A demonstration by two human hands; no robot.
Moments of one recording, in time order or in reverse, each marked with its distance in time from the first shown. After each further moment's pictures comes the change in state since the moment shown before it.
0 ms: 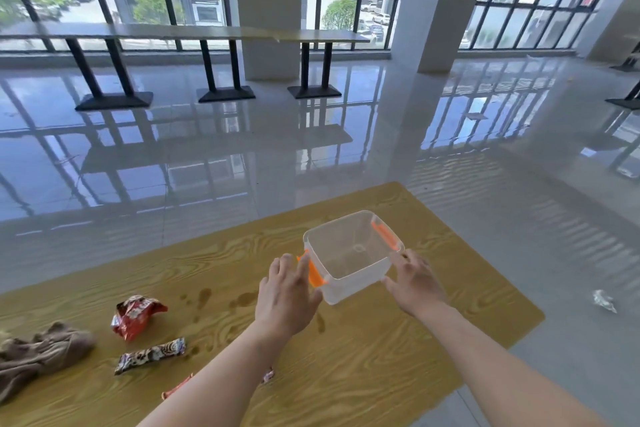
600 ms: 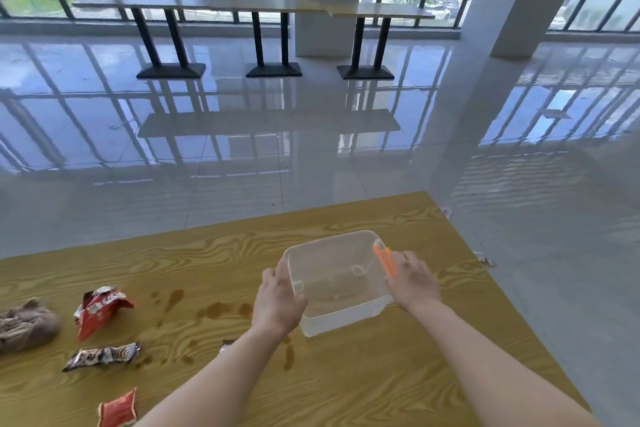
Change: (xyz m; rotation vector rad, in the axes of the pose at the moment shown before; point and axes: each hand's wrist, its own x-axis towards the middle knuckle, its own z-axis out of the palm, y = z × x) left_hand 0.089 0.037 0.064 -0.415 0.009 -0.471; right_hand 0.148 0.050 0.025 0.039 -0.112 -0.129
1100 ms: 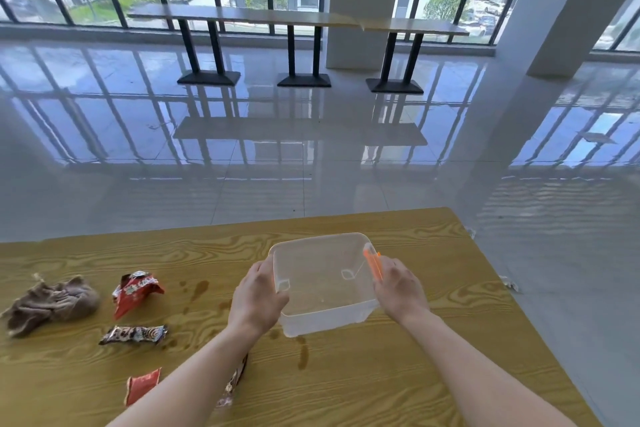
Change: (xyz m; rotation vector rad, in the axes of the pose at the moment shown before) left_hand -0.017 -0.036 -0.057 0.016 0.185 0.112; right_hand -0.013 -0.056 0.004 0.096 0.044 -0.205
